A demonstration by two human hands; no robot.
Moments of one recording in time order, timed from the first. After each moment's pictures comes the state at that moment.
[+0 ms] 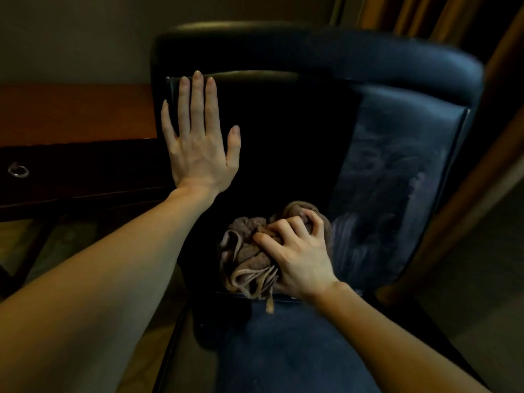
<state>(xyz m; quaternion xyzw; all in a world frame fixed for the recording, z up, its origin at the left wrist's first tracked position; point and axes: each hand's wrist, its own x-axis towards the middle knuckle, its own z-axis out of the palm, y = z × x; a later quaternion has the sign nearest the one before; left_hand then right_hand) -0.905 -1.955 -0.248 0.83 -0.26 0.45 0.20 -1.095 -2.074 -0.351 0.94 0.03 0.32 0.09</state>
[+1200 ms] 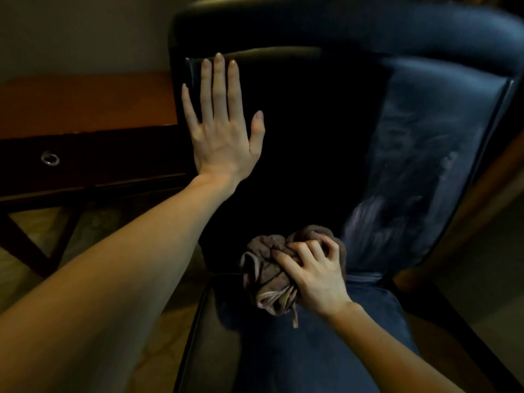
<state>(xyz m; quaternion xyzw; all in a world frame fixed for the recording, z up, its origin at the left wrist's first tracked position) -0.917 -1.948 -0.249 0.81 -0.27 0.48 0.18 -1.119 -2.052 -0.416 0.92 0.02 0.37 0.09</state>
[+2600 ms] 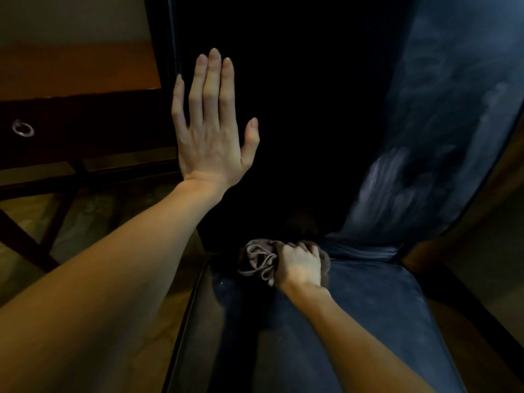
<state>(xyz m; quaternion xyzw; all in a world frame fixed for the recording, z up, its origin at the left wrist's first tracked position) -0.919 -1.933 -0.334 0.76 -0.31 0.54 0.19 -1.085 -2.018 -0.485 0.97 -0.23 -0.01 -0.09</state>
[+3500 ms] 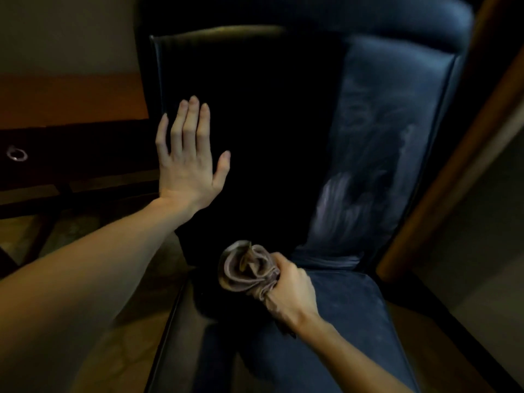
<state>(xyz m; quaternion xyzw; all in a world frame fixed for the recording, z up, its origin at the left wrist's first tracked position) -0.932 -1.915 -0.315 0.80 -0.37 0.45 0.17 -1.165 -2.008 -0.420 0.90 -0.26 0.11 -0.35</state>
